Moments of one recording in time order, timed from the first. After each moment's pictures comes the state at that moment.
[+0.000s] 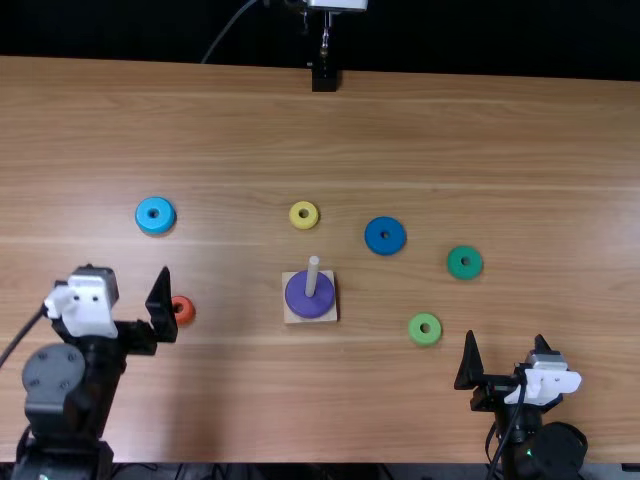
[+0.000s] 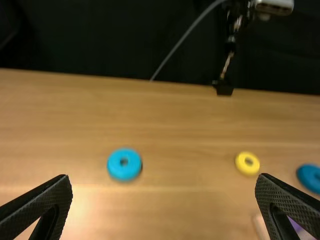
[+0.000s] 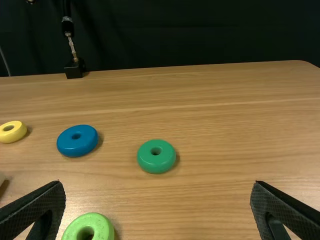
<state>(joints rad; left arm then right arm) -0.04 0.58 0.46 -0.12 0.06 -0.16 -0.05 0.01 0.08 -0.25 -0.02 0.01</state>
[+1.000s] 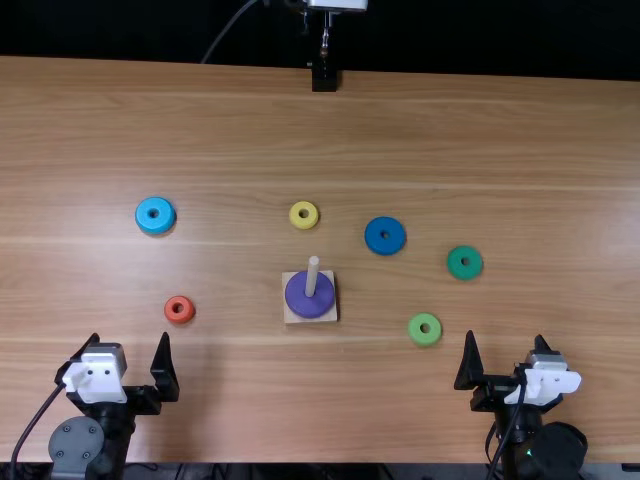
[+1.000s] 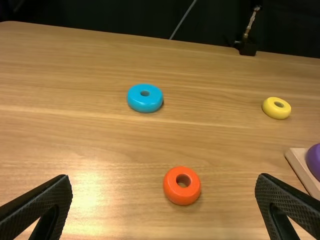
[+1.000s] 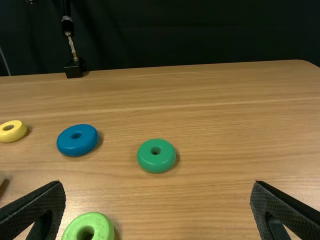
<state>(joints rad) -0.05 0.02 0.10 -0.34 -0.01 -0.16 -0.05 0.01 0.08 -0.25 -0.02 0.01</state>
